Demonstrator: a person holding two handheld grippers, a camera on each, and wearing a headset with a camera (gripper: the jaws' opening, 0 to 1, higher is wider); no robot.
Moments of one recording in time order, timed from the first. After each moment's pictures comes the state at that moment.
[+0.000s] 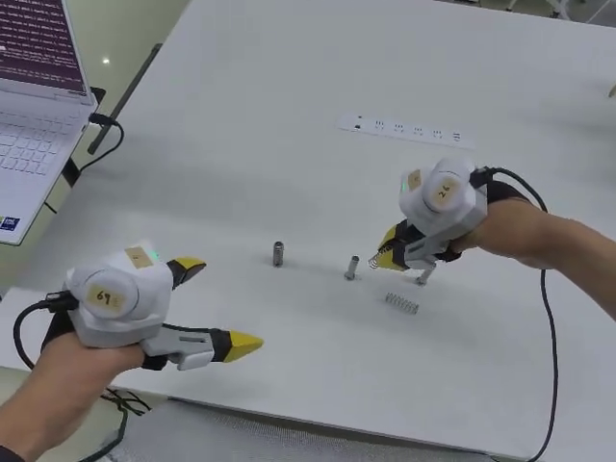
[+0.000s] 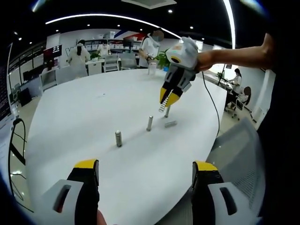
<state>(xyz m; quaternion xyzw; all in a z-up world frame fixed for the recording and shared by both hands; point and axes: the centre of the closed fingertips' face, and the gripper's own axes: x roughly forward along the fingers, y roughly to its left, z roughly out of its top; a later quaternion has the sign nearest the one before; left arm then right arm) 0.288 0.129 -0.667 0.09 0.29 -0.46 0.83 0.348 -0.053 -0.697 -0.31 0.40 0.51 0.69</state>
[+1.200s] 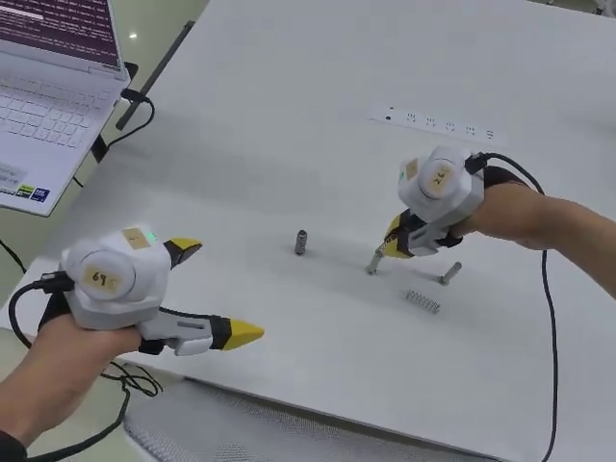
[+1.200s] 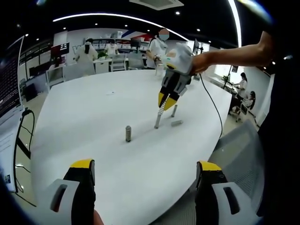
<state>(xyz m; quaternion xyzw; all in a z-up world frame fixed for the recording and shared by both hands) 0.292 0.156 -0.664 0.08 0.29 -0.44 0.85 0.361 -0.030 -0.709 -0.35 0.42 0.53 0.65</state>
